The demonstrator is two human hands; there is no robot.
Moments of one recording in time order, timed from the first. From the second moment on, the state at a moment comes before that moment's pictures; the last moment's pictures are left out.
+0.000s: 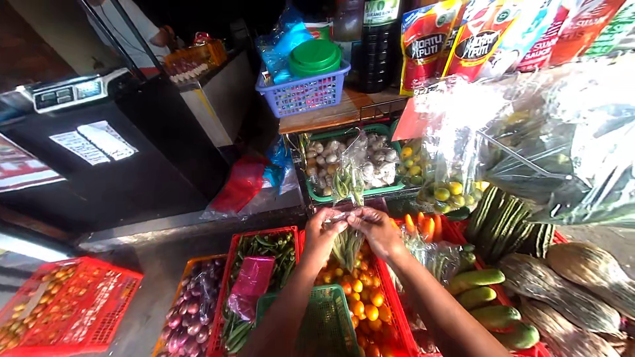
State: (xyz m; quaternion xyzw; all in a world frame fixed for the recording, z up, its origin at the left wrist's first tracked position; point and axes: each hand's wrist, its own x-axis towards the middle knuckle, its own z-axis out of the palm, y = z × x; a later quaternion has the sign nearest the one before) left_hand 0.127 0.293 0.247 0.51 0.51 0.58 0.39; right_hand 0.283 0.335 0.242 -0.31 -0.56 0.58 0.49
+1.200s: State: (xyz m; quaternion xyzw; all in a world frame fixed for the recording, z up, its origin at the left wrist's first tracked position) left_hand 0.172 0.444 0.305 0.52 0.69 0.48 0.12; right_hand 0.261 0.490 0.261 -0.37 -0.54 0.49 0.57
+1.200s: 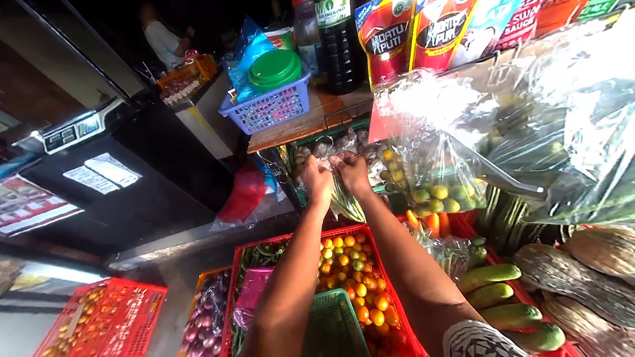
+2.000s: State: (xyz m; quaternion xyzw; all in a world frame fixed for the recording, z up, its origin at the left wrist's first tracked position) left_hand 0.114 0.327 0.266 0.71 0.52 0.45 0.18; right_hand 0.483 0.366 0.038 -0.70 -0.44 0.48 0.30
